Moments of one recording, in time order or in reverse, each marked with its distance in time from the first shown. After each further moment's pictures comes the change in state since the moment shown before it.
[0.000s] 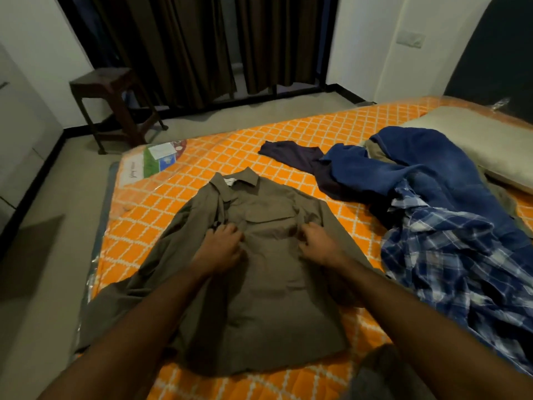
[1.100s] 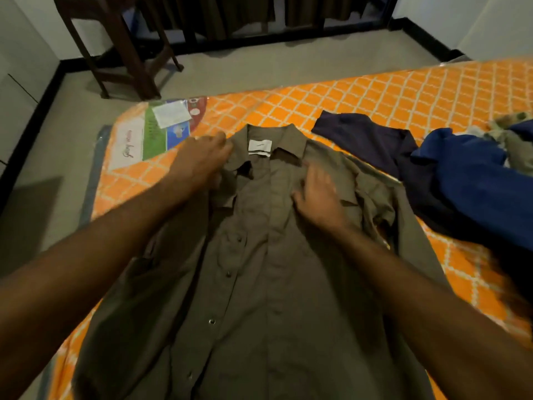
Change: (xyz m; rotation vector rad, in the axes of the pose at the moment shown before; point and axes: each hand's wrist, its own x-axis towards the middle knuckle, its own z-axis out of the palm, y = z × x) left_hand 0.207 -0.247 -0.026 0.374 0.176 -0.044; right_hand 0.299 -0.072 0.056 -0.003 0.101 0.036
